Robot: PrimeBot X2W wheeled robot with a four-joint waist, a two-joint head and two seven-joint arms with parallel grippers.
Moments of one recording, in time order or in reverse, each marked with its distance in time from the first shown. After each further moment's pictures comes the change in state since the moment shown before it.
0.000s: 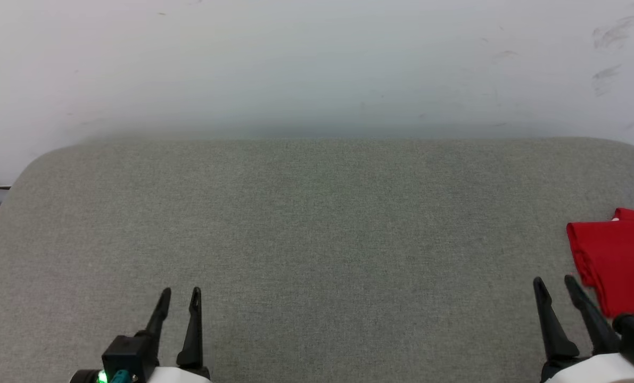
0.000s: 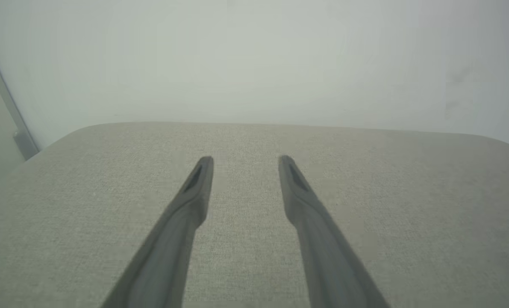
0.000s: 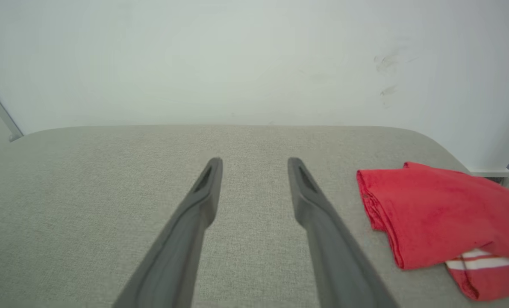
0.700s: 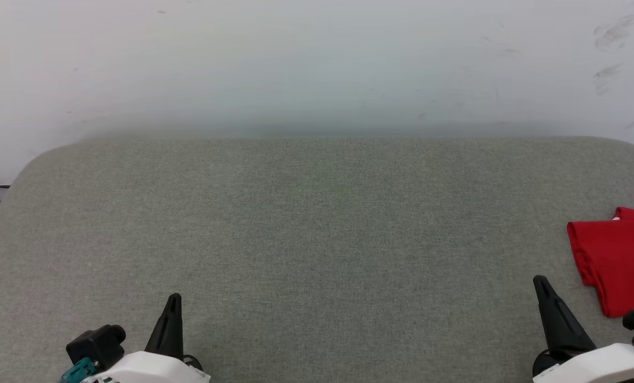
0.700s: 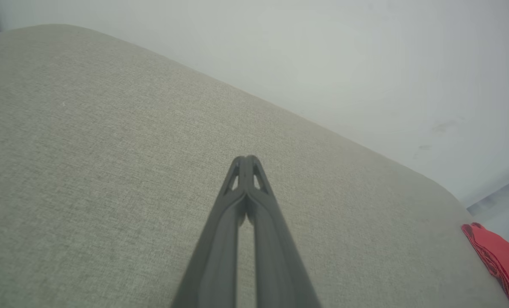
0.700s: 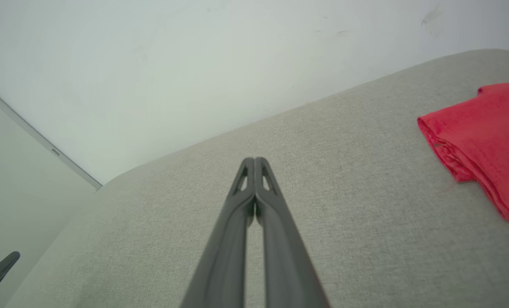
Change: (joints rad) left arm -0.012 -0.044 0.059 0.067 -0.325 -0.068 0.081; right arm -0.046 -0.007 0.019 0.137 0.375 0.000 -0.001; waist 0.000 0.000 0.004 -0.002
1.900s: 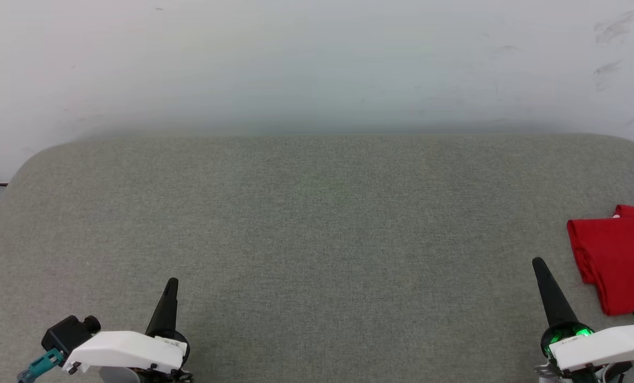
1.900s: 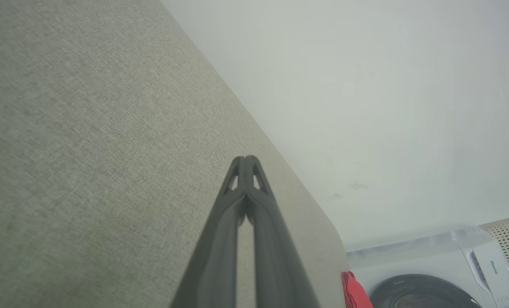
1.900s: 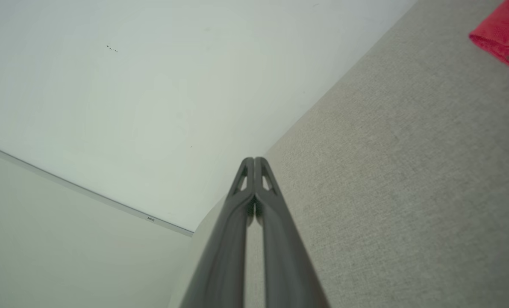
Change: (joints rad) left arm -0.070 -0.057 0.115 0.057 -0.457 -0.099 0.119; right arm -0.108 -0.012 0.007 0.154 0.524 0.000 -0.002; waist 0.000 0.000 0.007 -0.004
